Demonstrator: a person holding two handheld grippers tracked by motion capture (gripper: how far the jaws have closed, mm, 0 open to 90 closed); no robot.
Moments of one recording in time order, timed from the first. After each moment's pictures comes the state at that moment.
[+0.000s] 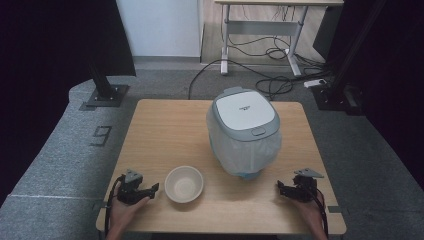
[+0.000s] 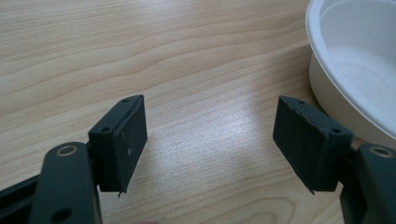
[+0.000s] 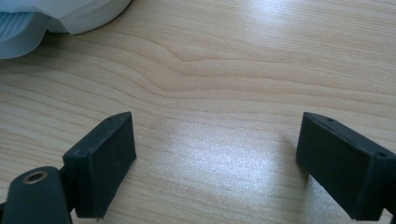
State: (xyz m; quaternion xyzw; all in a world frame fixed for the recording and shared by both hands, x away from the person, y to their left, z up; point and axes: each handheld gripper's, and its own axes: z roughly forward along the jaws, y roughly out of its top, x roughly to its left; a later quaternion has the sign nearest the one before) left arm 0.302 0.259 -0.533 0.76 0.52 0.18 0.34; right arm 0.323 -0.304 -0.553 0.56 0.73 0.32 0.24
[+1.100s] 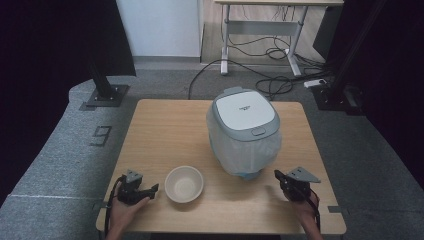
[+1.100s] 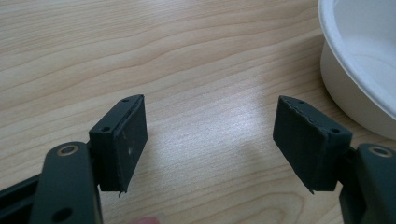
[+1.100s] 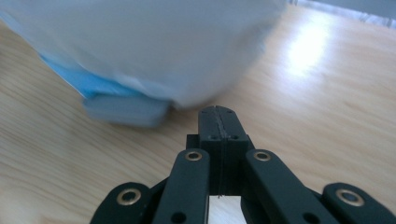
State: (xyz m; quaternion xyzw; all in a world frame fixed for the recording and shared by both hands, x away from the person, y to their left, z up) left arm 0.302 0.257 -0.535 0.76 0.53 0.18 0.33; right arm 0.306 -0.267 -0.516 0.43 0.74 0.42 0.29
